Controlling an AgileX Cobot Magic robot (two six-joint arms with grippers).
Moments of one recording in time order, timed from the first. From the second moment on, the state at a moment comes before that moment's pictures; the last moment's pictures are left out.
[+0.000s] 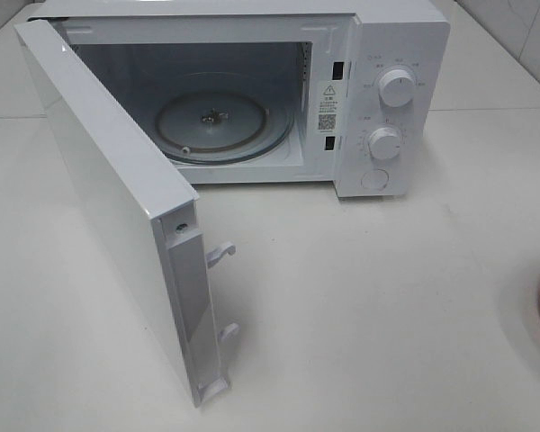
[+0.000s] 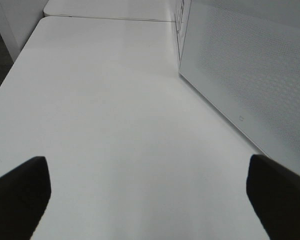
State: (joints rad) left arm 0.07 0.00 -0.52 -0.09 1.09 0.06; right arm 0.44 0.59 -0.63 -0.19 1.06 0.19
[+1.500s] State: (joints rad) left arm 0.07 0.00 -0.52 -0.09 1.09 0.06; right arm 0.07 0.00 -0.49 -0.10 0.97 0.13
